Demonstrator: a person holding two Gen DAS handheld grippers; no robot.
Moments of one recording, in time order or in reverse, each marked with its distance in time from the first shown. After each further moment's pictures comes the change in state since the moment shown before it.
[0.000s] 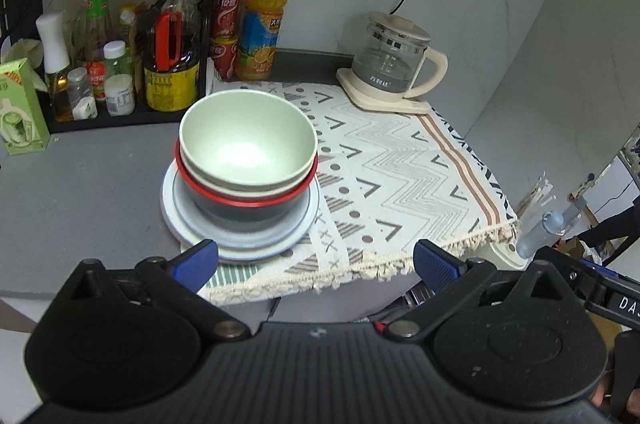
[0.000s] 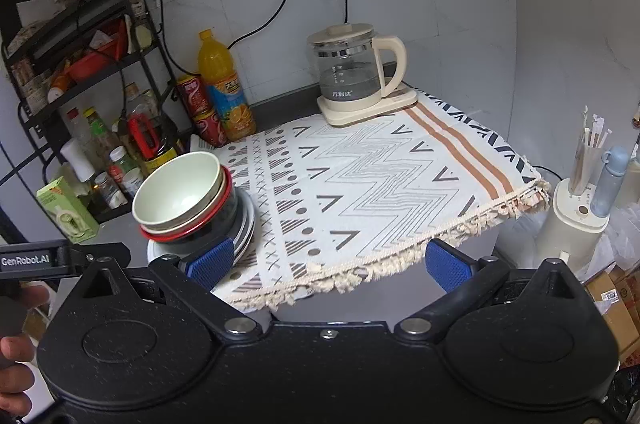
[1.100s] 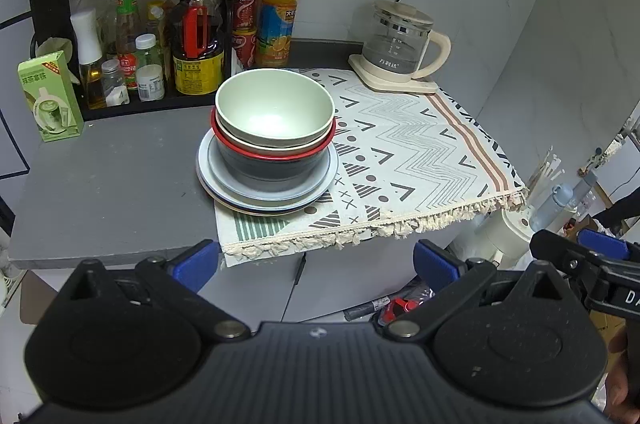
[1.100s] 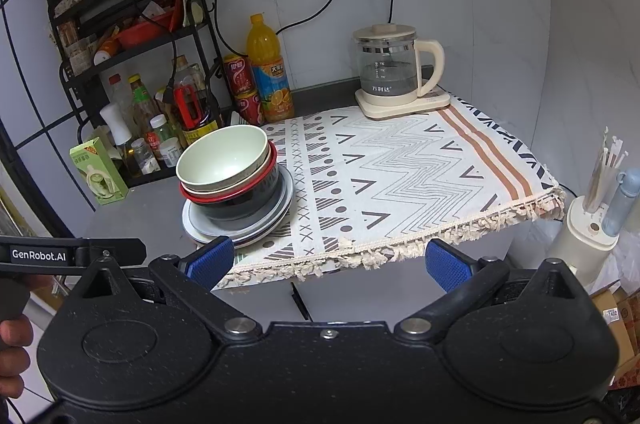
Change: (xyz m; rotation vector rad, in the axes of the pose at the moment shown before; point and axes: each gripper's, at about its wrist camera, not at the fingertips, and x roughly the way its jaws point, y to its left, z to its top) left arm -0.046 0.007 -0.039 0.046 0.008 0.057; right arm -0.031 0.030 -0.021 -0.114 0.006 0.060
